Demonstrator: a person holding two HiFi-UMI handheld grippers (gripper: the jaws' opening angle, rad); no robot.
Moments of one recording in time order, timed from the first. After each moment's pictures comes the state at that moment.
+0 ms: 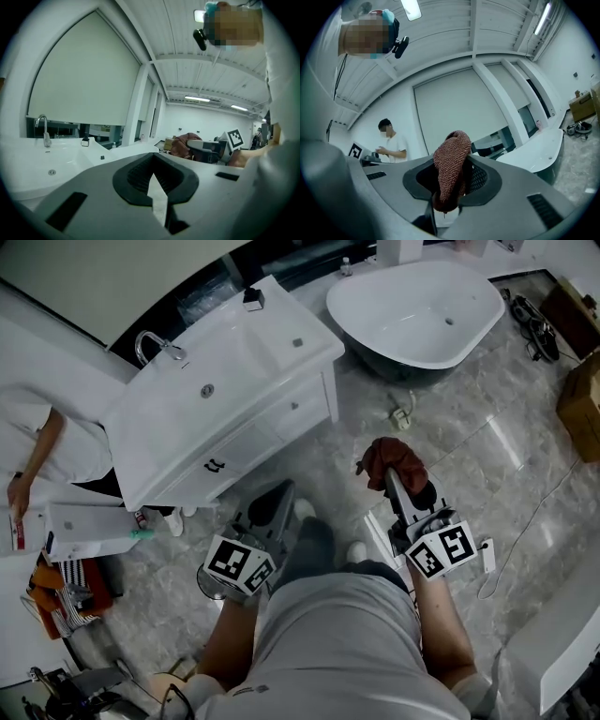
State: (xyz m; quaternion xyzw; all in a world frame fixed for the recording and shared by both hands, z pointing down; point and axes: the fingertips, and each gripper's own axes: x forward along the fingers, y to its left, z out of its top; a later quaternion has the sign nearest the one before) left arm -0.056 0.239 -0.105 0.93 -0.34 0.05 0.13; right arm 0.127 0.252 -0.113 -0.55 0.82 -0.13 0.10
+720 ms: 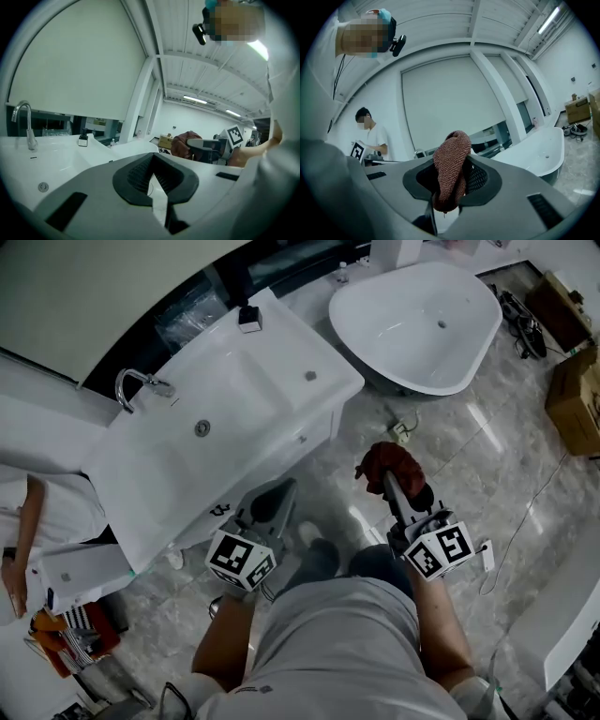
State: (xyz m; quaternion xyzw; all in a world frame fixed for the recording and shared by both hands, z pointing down) left arm -0.106 0.047 -0.069 0.95 -0.27 0.06 0.16; right arm 0.069 0.078 -0.088 -0.60 0.79 -0.16 0.06
